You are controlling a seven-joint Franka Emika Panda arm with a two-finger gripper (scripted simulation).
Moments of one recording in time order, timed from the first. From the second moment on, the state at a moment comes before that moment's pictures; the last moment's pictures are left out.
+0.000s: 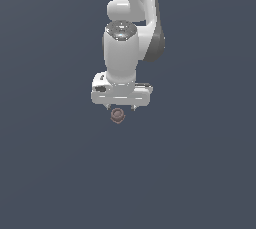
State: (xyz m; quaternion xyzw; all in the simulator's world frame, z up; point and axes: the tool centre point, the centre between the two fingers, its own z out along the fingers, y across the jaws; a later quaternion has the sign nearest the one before) arm 0.011 -0.027 0.196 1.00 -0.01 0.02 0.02
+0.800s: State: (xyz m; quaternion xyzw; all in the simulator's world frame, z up) arm 0.014 -0.031 0.208 1.00 -0.04 0.03 0.01
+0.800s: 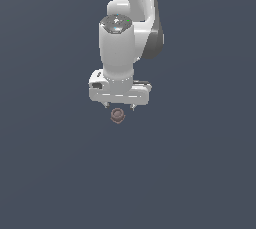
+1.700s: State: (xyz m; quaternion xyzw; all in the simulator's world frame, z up) arm -0.028 -0.044 0.126 0.98 -0.20 0.01 0.00
